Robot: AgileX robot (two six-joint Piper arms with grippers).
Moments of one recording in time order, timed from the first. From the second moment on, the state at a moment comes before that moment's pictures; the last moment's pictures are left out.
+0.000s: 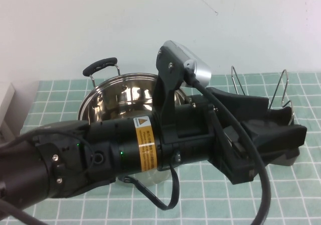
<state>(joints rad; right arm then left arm) 0.22 0.45 -0.34 -1.01 -0.49 1.23 -0.84 1.41 -0.89 1.02 -0.76 -1.31</state>
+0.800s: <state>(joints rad) 0.22 0.83 -0.34 -0.40 -1.05 1.07 -0.84 1.40 -0.89 1.66 -0.54 -1.68</state>
